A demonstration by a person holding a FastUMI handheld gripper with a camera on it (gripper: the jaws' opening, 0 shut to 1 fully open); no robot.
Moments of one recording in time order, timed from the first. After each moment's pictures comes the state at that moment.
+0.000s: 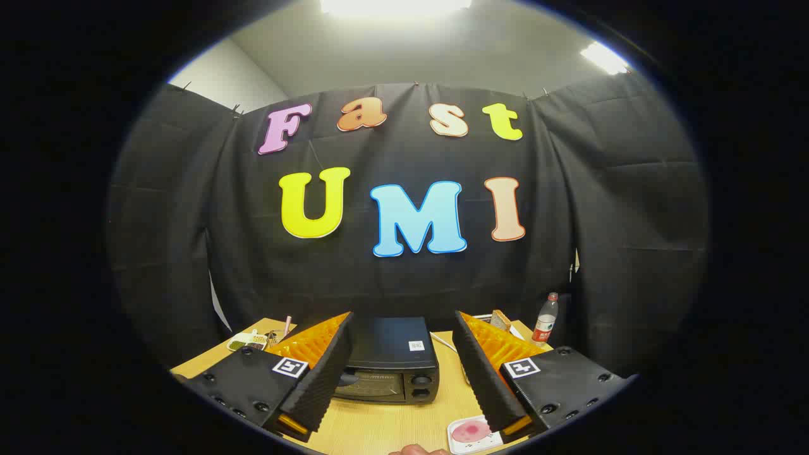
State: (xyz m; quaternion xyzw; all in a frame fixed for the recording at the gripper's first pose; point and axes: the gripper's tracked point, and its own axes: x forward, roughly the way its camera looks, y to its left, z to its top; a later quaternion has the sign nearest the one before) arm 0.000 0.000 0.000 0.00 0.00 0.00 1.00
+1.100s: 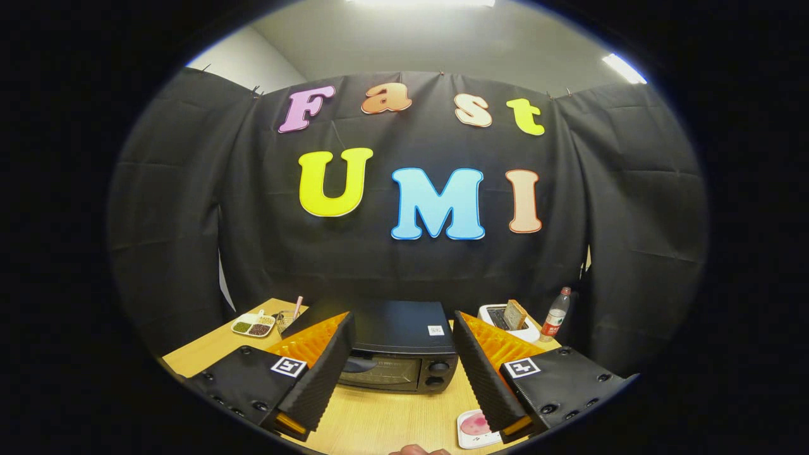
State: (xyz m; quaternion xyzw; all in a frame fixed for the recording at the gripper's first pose) arm 0.004 0.039 -0.029 -0.03 0.04 0.02 1.00
